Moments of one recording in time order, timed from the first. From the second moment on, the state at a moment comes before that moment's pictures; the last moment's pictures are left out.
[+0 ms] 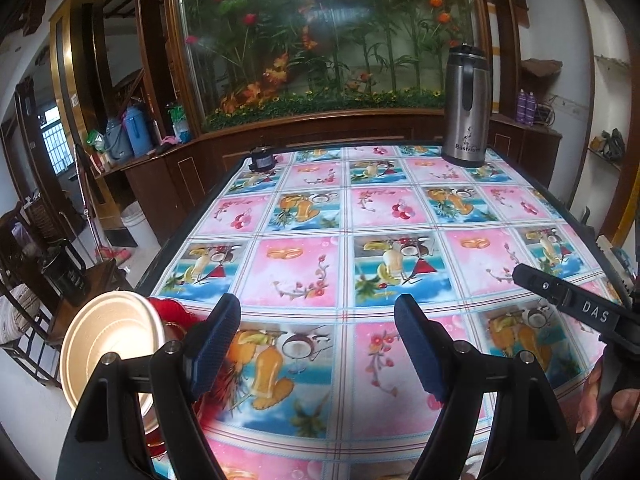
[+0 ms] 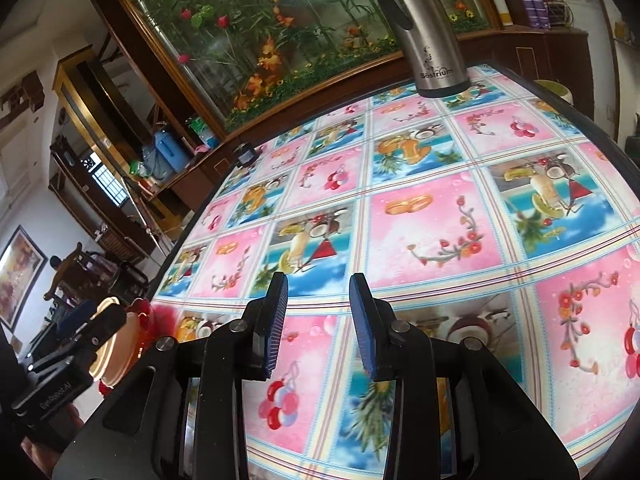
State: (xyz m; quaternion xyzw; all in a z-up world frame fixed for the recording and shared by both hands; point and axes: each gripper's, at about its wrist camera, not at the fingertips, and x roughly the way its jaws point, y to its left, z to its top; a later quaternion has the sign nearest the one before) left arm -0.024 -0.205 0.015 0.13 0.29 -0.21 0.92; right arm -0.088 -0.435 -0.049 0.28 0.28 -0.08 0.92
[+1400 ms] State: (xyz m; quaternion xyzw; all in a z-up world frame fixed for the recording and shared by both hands) left arm 0.005 -0.241 -0.019 0.14 0.34 -0.22 0.91; right arm -0.070 -0.455 -0.084 0.30 0.30 -0.09 0.90
